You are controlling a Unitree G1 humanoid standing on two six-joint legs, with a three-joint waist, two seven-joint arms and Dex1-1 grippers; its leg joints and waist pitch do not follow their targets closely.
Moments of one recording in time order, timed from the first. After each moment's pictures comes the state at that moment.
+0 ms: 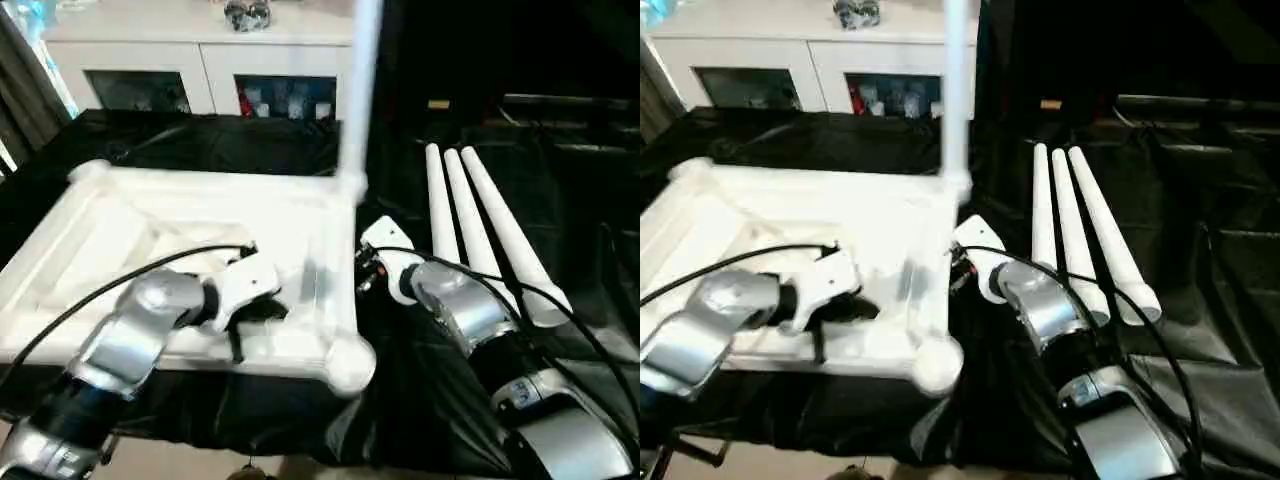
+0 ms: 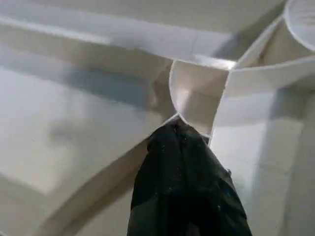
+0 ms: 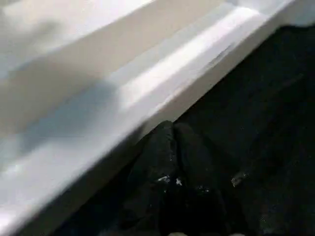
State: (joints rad) left arm -0.40 0.53 -0.33 0.07 0.10 0.45 -0.99; right arm -0.64 -0.16 0.27 0.65 -0.03 0.37 0.53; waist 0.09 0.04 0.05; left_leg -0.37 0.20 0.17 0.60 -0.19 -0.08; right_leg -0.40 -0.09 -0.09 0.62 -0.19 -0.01
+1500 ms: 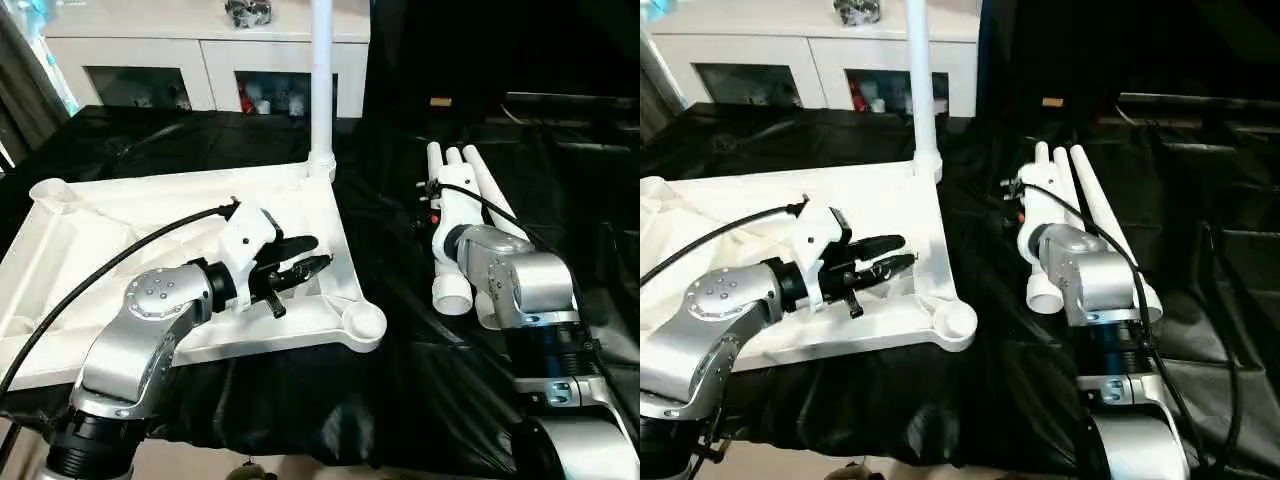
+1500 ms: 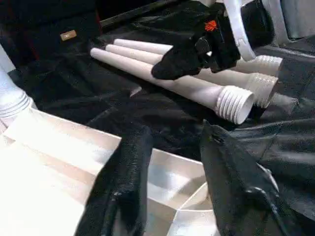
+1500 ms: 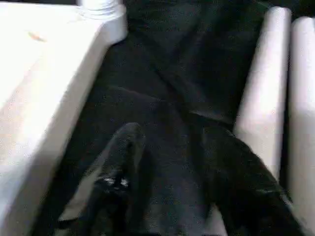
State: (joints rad) left arm -0.28 0.36 -0.11 -0.26 -0.20 0.54 -0.78; right arm -0.62 -0.19 -0.05 0.22 0.08 0.87 0.20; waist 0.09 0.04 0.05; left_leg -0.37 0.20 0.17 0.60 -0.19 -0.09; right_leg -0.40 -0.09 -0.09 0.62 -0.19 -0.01
